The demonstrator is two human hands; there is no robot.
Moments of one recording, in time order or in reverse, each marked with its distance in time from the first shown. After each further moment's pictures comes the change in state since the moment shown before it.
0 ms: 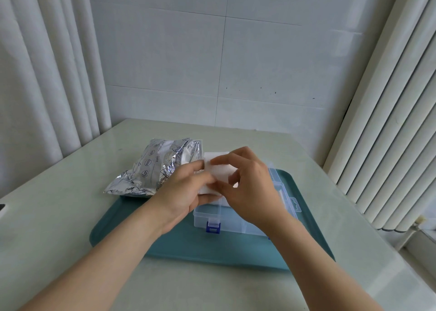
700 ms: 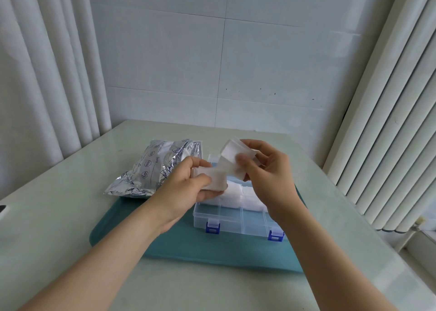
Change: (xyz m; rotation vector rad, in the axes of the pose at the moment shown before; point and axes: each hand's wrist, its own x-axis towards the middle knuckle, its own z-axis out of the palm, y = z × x) left_hand 0.002 -0.005 -0.002 -0.022 0.145 0.000; right_hand 0.009 0.006 -0.024 0.610 0.179 0.270
